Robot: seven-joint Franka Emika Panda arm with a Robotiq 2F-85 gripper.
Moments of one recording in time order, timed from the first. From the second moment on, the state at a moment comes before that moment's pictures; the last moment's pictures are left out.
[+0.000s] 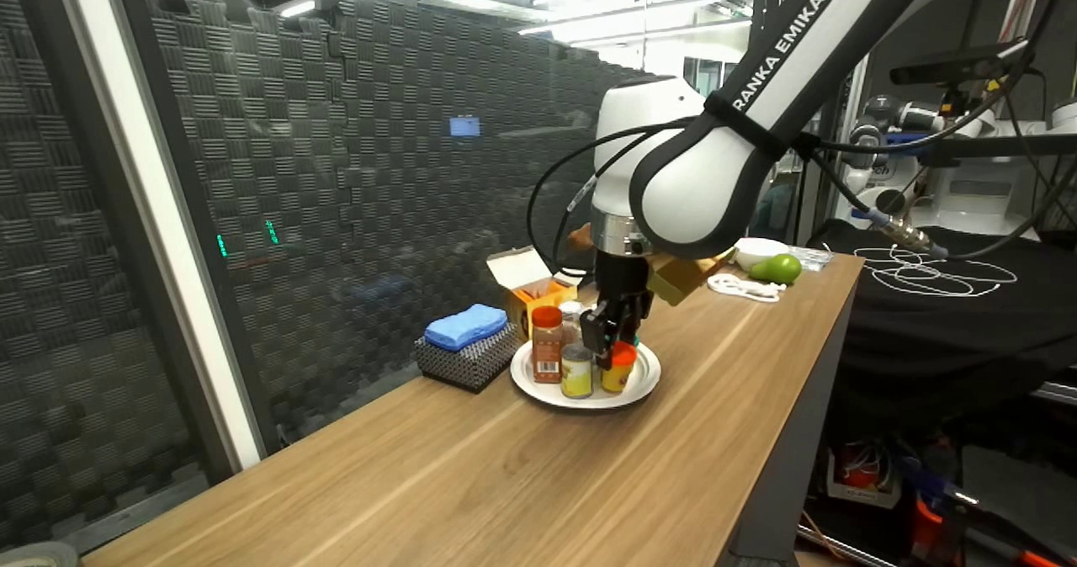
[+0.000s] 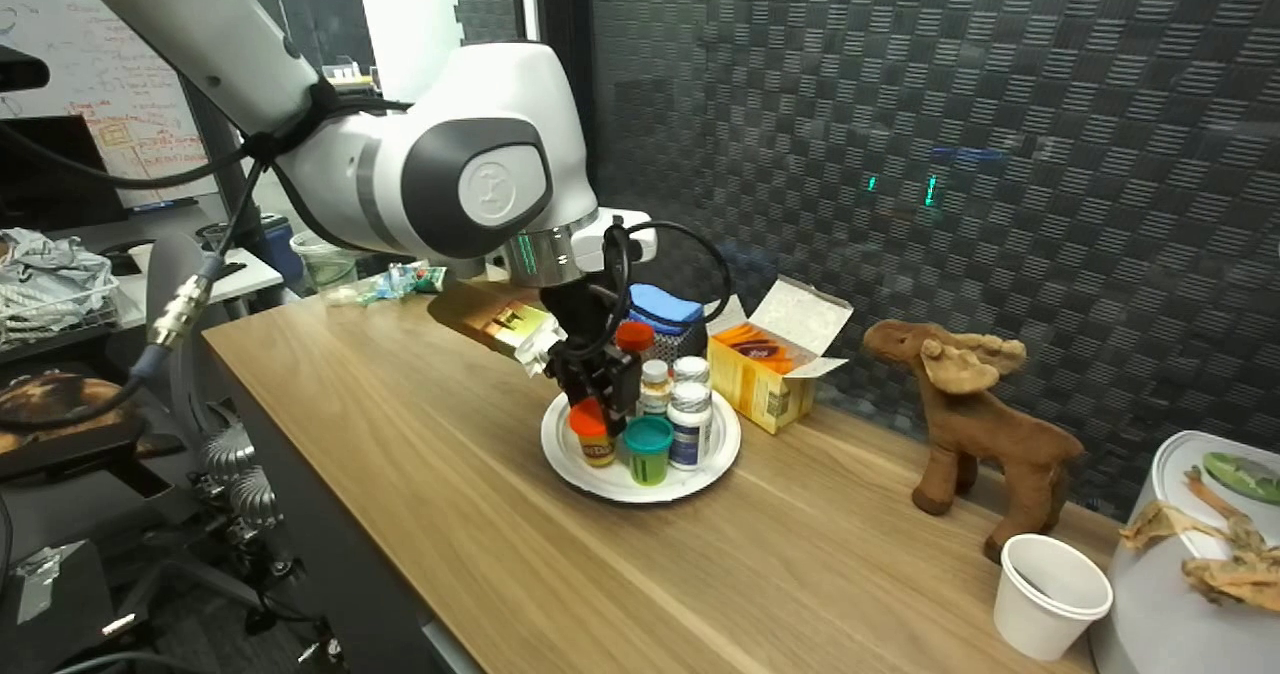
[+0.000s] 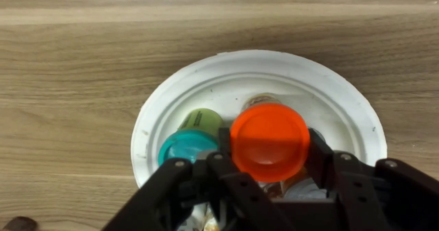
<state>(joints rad) 0.06 0.35 -0.06 -2.20 -0.21 2.68 0.15</state>
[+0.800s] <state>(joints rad) 0.07 0.33 -0.11 -2.24 -0.24 2.75 0.16</state>
